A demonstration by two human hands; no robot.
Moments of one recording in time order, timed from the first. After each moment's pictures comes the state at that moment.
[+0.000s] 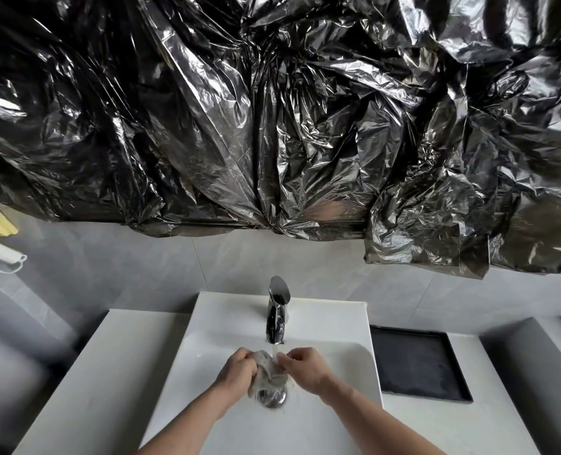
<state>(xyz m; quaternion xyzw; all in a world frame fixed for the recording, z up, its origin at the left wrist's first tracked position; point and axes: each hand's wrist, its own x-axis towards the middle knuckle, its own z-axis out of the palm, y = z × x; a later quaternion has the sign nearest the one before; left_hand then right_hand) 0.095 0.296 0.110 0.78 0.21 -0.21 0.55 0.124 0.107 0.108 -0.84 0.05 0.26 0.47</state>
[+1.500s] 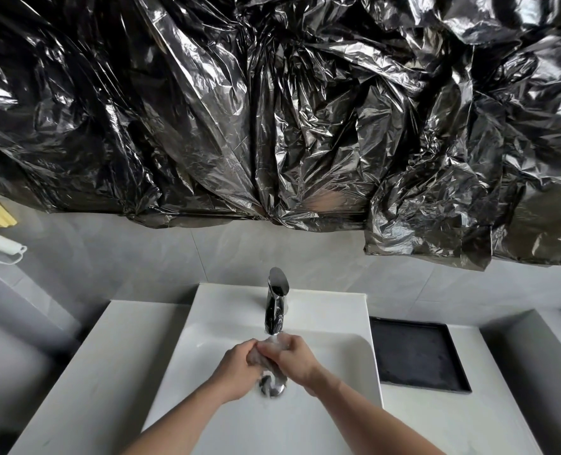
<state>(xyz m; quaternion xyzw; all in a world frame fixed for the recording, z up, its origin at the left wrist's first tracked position) 0.093 0.296 0.097 0.88 0.08 -0.18 0.43 0.117 0.127 0.115 -0.72 -0.06 0.28 0.64</state>
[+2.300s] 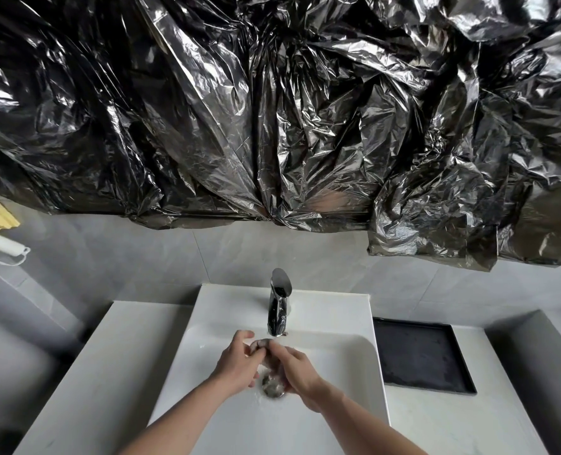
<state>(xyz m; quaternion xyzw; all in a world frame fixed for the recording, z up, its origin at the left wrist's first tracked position) 0.097 0.292 0.118 0.83 0.18 -0.16 0.50 0.104 0.129 0.100 -0.67 0.05 0.31 0.67</state>
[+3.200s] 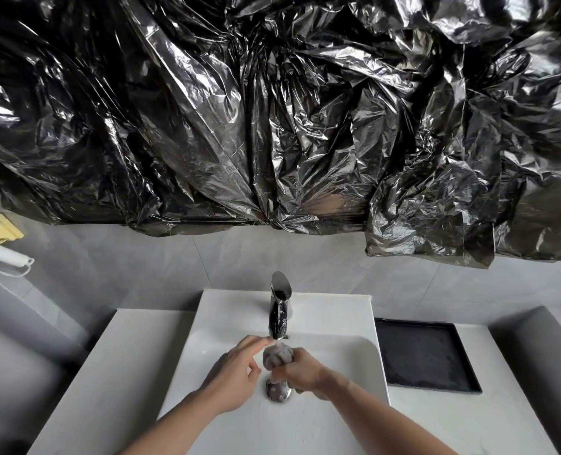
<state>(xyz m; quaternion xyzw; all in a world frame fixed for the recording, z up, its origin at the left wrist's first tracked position) 0.084 0.308 0.127 0.95 -0.09 -0.11 0.28 0.118 0.117 0.118 -0.76 -0.01 0.37 0.54</state>
